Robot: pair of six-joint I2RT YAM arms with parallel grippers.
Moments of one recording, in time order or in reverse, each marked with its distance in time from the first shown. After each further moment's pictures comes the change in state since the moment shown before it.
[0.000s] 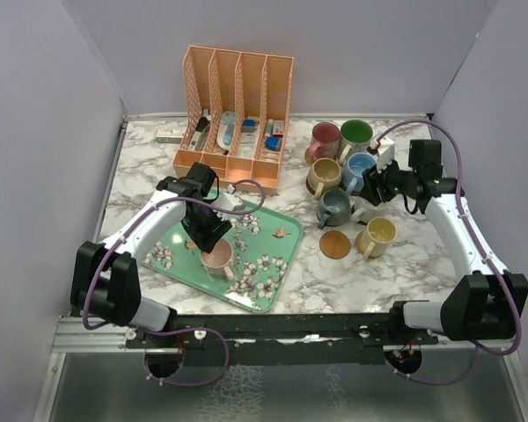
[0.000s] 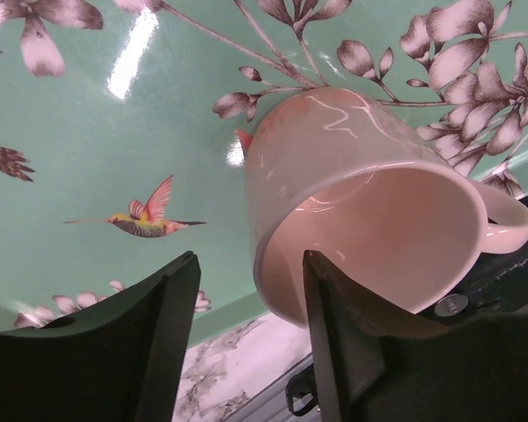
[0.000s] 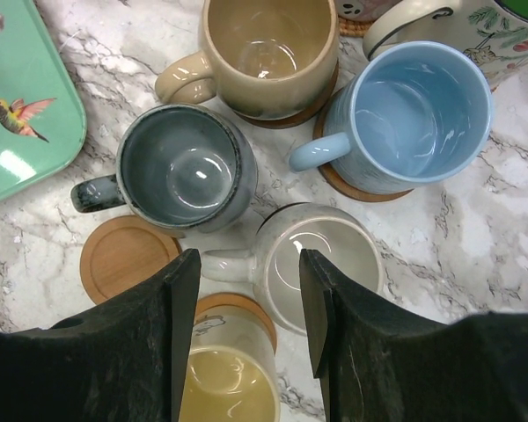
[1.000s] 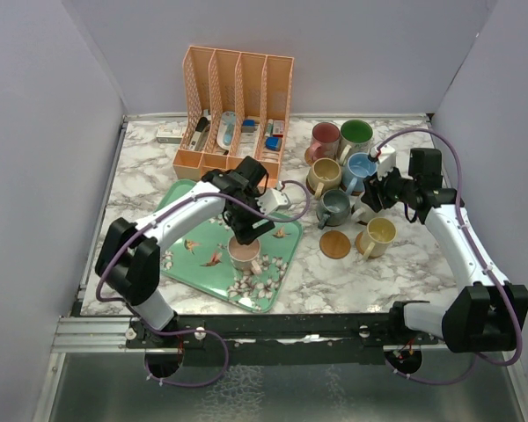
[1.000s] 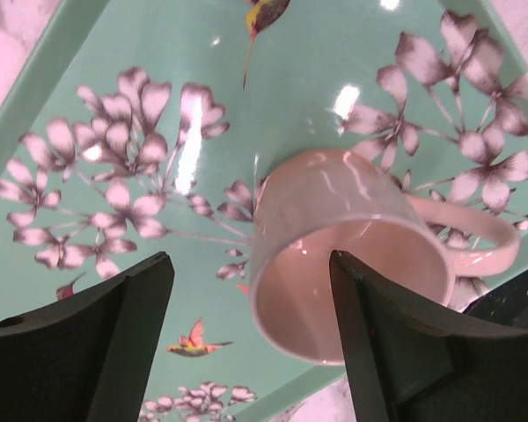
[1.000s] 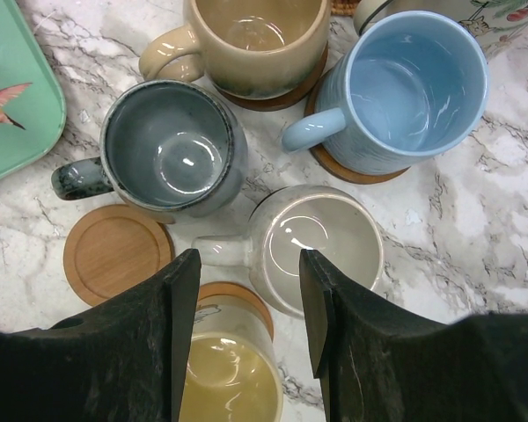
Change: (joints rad) left arm -0.293 0.225 0.238 0.109 -0.012 -0.017; right arm 0.000 -0.068 -0.098 0.059 0.045 0.000
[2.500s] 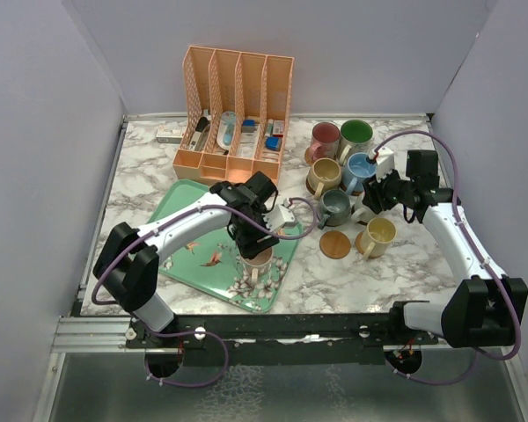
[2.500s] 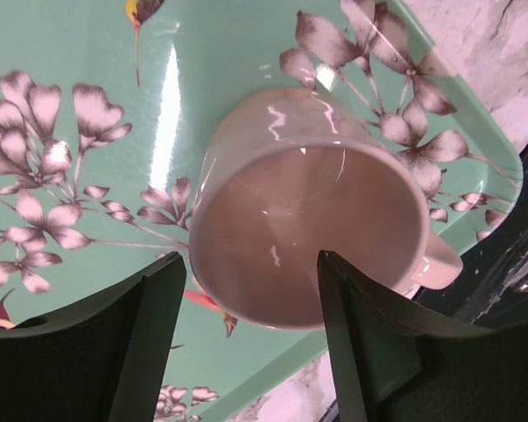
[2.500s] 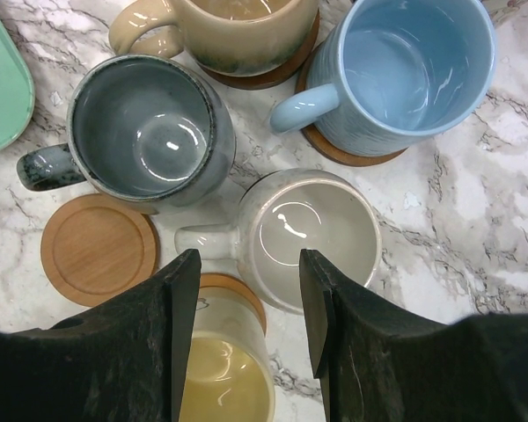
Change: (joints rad) left arm -0.103 -0.048 -0.069 -0.016 0.013 -0.059; right arm 0.000 0.028 -0.016 0.008 0.045 -0.012
